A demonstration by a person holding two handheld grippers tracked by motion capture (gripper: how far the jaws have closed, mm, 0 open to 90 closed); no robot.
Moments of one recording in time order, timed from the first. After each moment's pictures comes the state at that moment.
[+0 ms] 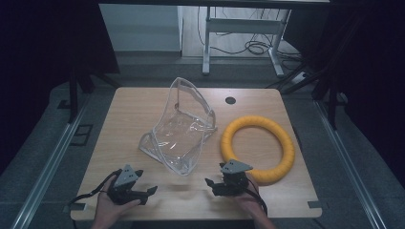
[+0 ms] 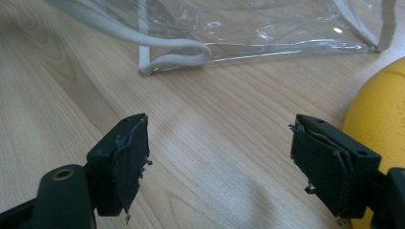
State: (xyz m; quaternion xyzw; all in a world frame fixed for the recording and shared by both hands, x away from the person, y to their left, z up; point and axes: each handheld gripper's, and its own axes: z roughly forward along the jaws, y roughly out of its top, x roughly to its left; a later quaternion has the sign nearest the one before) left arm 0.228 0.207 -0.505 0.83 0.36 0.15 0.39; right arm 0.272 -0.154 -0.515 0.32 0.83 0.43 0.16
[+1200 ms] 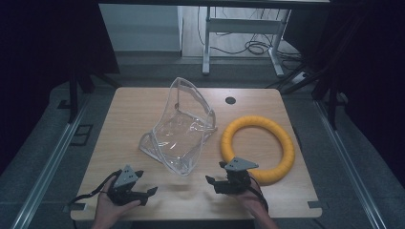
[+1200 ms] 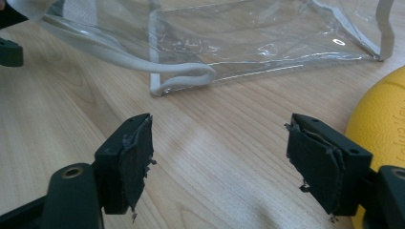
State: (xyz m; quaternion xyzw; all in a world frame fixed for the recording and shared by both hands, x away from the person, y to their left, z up) left arm 0.226 0.207 -0.505 0.83 0.36 0.15 0.39; right arm 0.273 -0.161 -0.507 0.33 0.81 0.46 0.14
